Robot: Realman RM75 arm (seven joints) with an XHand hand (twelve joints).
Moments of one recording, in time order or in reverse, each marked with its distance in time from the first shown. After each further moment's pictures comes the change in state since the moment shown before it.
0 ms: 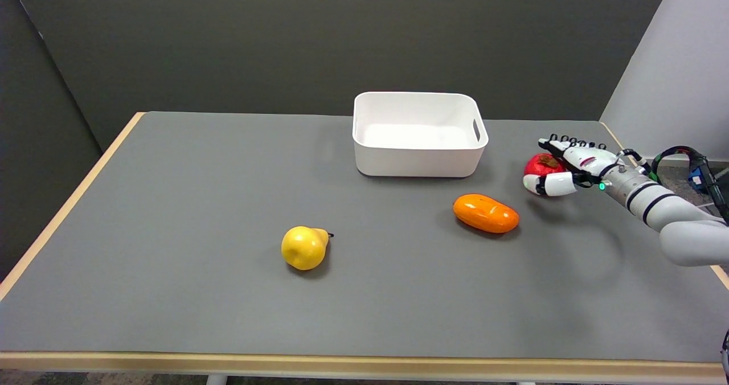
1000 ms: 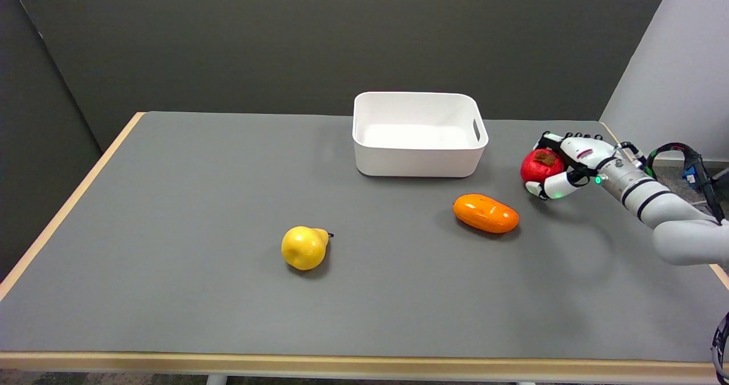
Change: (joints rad) arm 0.038 -0.020 -0.051 0.005 0.020 0.081 -0.005
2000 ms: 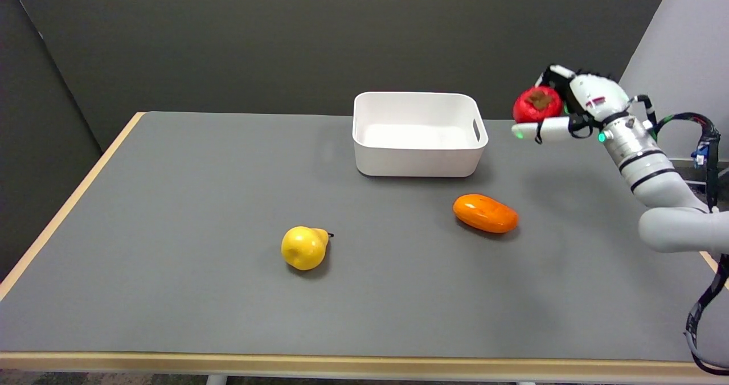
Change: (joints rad) arm 0.074 0.008 0.001 -0.106 0.014 0.354 0.006
